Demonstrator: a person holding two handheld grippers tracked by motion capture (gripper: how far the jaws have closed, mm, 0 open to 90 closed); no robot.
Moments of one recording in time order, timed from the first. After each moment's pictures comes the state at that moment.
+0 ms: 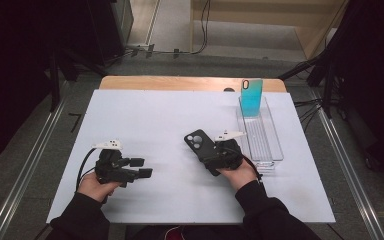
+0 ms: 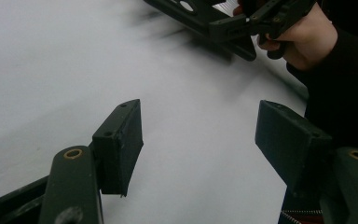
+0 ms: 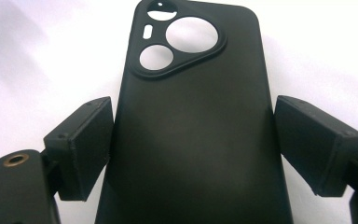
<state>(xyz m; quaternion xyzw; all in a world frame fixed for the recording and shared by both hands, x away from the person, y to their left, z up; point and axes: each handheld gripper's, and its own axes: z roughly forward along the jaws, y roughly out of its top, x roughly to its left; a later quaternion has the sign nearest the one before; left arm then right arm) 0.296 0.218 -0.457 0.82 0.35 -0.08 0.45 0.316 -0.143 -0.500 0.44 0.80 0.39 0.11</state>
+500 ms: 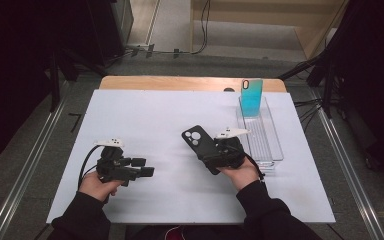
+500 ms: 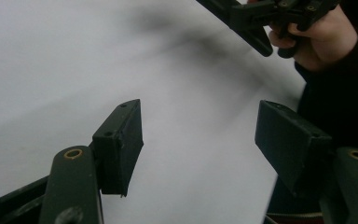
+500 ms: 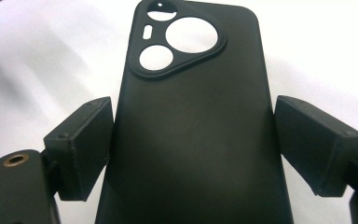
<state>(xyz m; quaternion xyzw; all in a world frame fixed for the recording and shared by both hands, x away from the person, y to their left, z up) 0.298 0.210 -0.450 0.81 0.37 -0.12 0.44 0.306 -0.142 -0.473 0.43 0.79 0.42 0.11</state>
